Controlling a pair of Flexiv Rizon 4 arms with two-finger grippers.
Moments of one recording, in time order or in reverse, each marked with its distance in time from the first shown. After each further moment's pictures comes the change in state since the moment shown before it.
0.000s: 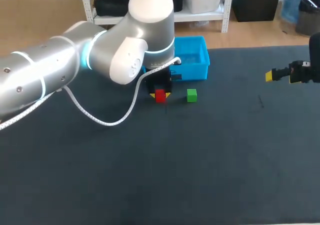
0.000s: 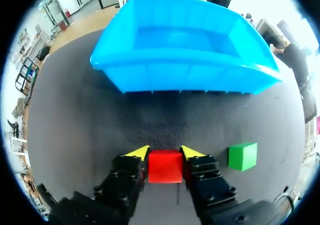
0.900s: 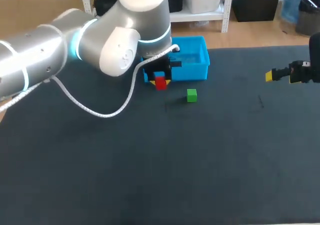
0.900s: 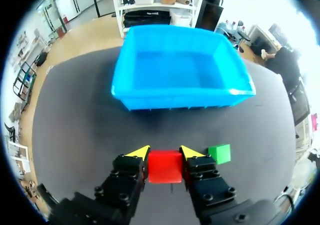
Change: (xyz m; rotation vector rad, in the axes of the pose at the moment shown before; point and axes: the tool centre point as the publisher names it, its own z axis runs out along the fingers) left arm -0.017 -0.004 -0.058 0.054 -0.092 0.022; right arm 0.000 0.000 0.000 0.000 0.000 0.000
